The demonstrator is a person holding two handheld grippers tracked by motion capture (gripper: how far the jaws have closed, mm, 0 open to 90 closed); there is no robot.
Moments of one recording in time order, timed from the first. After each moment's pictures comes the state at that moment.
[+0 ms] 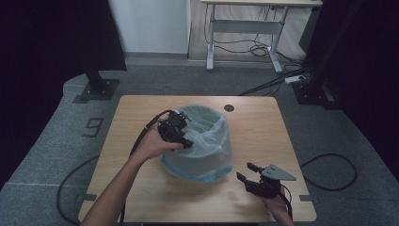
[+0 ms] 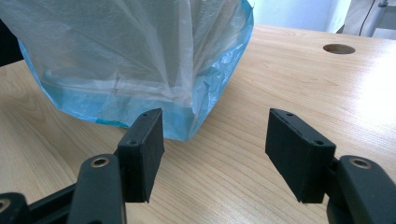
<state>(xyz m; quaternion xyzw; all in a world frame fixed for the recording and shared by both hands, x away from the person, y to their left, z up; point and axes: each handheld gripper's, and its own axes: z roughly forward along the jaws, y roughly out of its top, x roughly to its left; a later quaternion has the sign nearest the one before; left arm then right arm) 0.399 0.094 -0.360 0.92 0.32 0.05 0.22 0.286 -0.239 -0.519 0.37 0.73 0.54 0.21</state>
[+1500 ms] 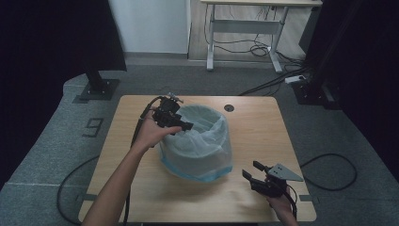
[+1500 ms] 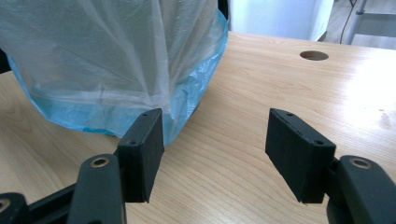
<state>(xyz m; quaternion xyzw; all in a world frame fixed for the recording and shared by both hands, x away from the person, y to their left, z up) 0.423 0.118 -0.338 0.86 0.37 0.07 0.34 0.284 -0.254 -0.514 0.38 0.71 0.54 0.23</state>
